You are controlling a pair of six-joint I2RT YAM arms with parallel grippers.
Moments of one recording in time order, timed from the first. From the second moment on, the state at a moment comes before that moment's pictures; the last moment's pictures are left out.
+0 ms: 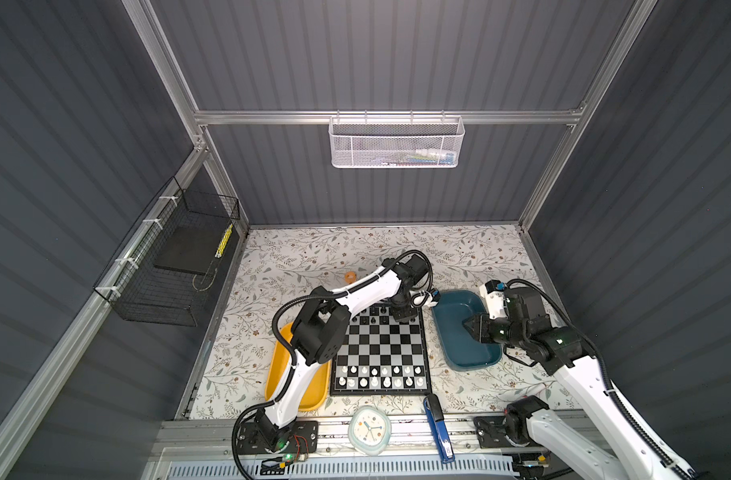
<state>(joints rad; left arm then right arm) -0.84 2.23 1.88 -1.04 0.12 0.59 0.31 0.81 0.77 -0.80 -0.23 0.36</state>
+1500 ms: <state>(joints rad) -0.23 1.37 1.11 -1.25 0.05 0.70 0.30 1.05 0.82 -0.67 -0.34 0.34</state>
